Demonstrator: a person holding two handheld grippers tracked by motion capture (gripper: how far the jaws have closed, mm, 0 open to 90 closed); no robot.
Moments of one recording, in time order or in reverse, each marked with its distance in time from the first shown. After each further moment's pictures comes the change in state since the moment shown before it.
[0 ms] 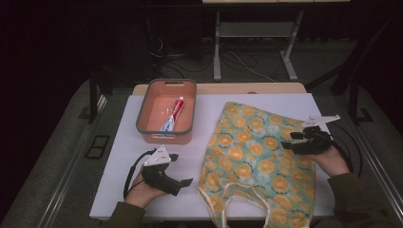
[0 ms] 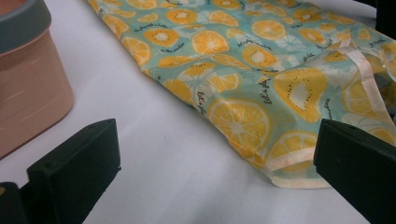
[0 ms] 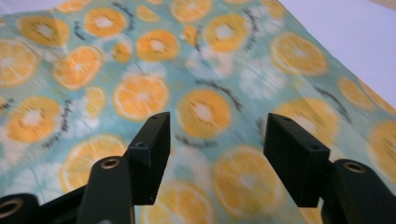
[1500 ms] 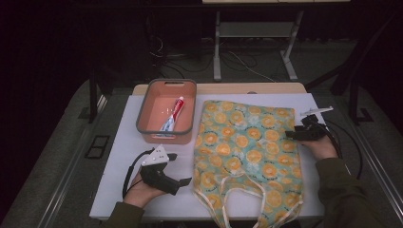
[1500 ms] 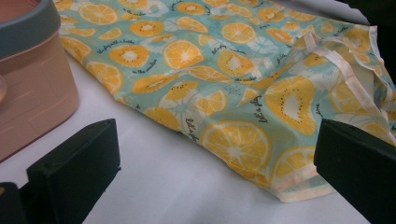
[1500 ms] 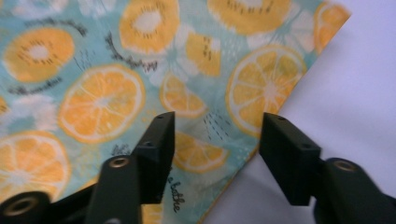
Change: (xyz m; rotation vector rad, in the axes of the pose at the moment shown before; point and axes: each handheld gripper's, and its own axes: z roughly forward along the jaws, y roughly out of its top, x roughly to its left) left arm 0.002 -0.001 -0.003 -0.013 0.001 -0.009; right arm -0.071 -0.013 0.053 0.086 -0.151 0.184
